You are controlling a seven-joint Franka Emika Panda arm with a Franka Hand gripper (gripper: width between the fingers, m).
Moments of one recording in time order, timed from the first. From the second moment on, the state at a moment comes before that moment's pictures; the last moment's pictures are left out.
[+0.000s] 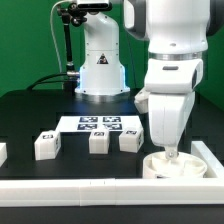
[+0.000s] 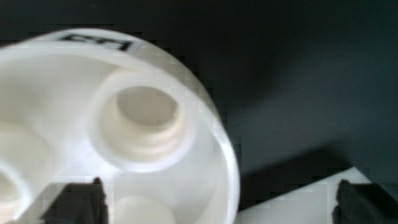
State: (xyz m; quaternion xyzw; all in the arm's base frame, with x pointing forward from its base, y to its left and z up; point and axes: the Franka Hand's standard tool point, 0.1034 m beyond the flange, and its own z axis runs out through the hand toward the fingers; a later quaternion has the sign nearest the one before) arm 0.584 0.088 0.046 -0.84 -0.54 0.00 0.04
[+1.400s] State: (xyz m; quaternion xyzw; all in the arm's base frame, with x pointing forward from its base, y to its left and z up) arm 0.505 0.021 0.076 -0.91 -0.40 0.01 0.02
